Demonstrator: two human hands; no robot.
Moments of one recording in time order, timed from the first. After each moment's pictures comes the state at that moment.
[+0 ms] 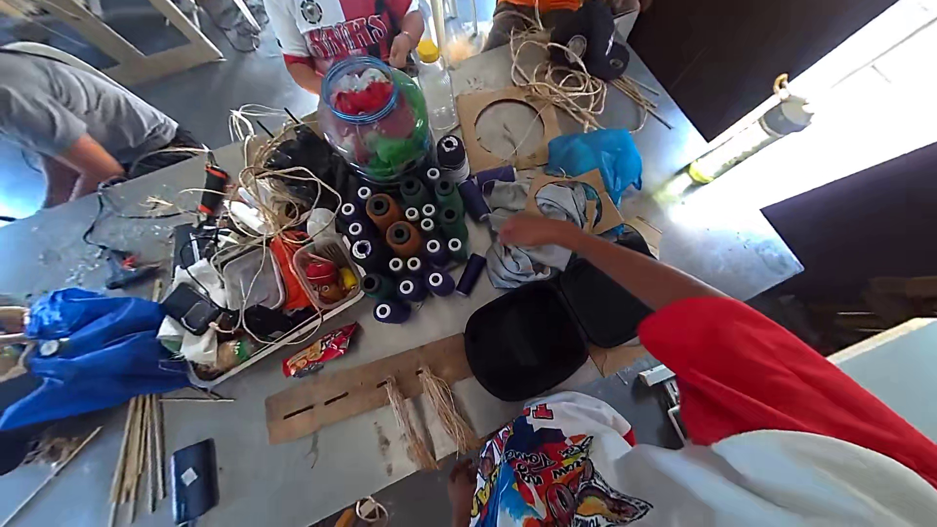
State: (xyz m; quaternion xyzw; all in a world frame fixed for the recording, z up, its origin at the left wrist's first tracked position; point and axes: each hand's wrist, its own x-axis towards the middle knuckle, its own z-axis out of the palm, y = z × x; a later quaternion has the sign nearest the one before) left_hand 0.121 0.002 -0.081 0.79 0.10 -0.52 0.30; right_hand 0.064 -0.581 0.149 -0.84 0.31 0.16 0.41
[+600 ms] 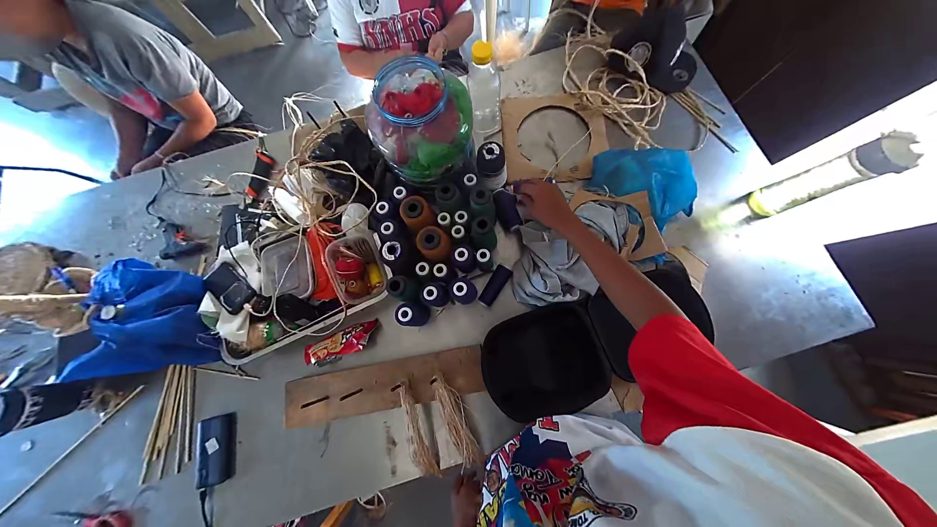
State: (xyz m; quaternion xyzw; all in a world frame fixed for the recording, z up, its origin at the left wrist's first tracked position) left_hand 0.110 -0.024 -0.040 0.80 0.15 -0.50 0.29; right_hand 0.110 -0.673 0.060 -0.89 0.37 -0.08 0.26
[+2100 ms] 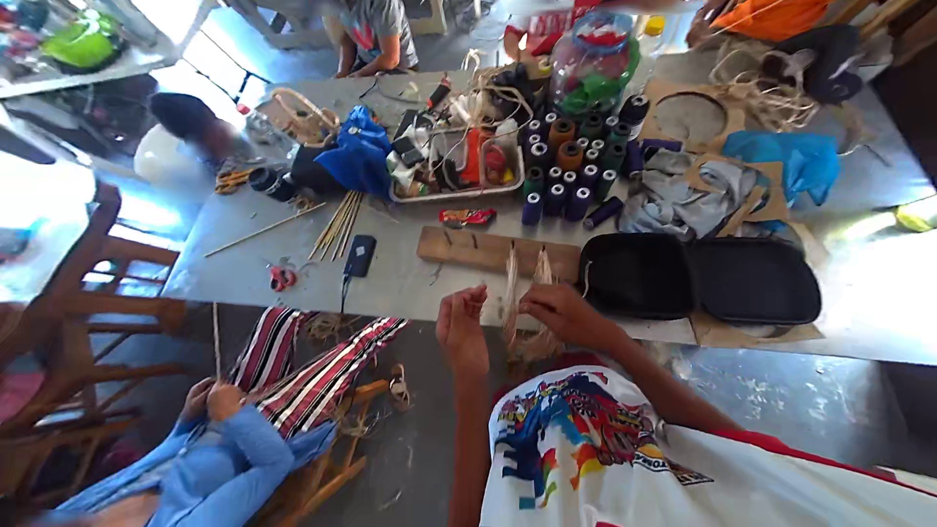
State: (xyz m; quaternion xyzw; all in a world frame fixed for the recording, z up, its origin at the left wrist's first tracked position) left_hand 0.199 -0.001 0.230 0.49 -0.08 -0.18 0.85; right_hand 0.094 -0.169 0.213 -0.84 0.00 -0.15 0.52
